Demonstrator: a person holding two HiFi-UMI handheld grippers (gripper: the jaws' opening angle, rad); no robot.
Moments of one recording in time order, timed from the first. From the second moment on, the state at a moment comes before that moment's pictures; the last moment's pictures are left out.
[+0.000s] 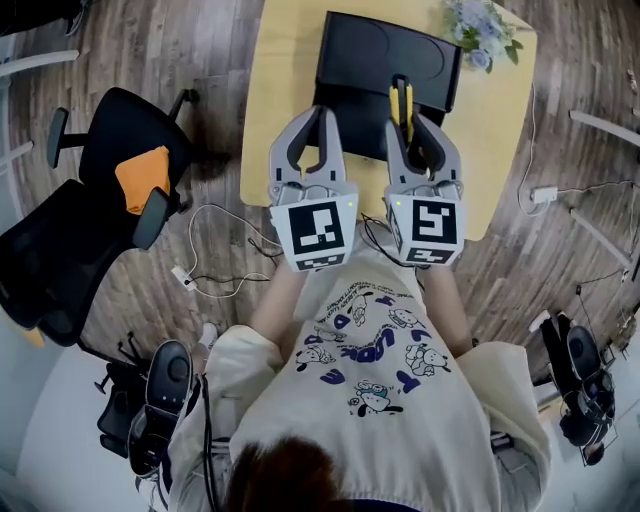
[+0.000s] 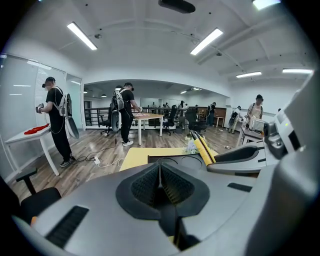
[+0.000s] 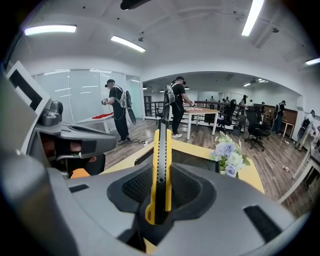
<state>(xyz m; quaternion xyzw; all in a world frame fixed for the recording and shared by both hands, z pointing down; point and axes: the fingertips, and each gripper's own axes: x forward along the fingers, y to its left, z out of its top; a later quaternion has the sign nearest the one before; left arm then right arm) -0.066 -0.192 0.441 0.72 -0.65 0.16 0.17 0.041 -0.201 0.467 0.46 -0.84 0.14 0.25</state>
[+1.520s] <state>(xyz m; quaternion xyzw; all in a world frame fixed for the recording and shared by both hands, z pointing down) -0.090 -0.166 0.512 0.66 -0.68 0.19 0.25 0.026 -0.167 0.609 0.14 -0.79 0.10 0.59</state>
